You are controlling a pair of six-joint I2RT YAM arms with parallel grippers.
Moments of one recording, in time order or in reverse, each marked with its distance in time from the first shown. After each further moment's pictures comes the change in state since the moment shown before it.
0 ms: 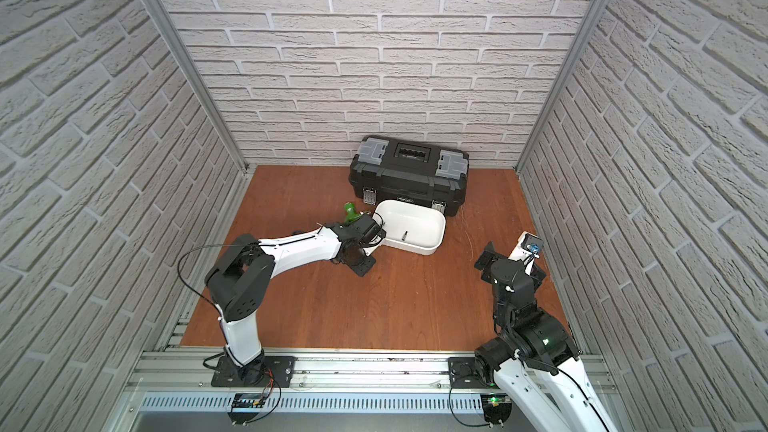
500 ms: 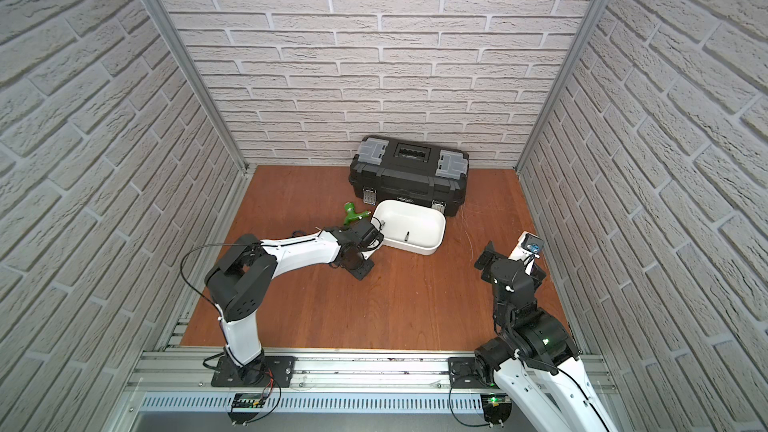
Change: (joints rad) left arm 0.000 0.002 -0.057 0.047 0.001 -0.025; right arm 0.000 0.002 0.001 0.000 -0.001 0.006
